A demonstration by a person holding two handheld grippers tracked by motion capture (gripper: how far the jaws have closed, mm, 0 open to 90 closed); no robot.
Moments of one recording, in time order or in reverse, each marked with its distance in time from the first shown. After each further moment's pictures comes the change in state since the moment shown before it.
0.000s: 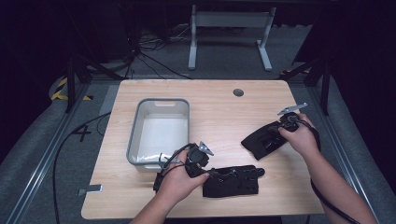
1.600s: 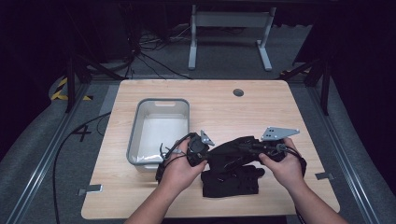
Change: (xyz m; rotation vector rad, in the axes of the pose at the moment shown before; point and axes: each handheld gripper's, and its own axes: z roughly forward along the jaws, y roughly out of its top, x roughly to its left) left arm 0.013 0.020 -0.009 -0.014 0.180 0.081; right arm 0.149 -0.006 -0.040 -0.302 0.257 -0.129
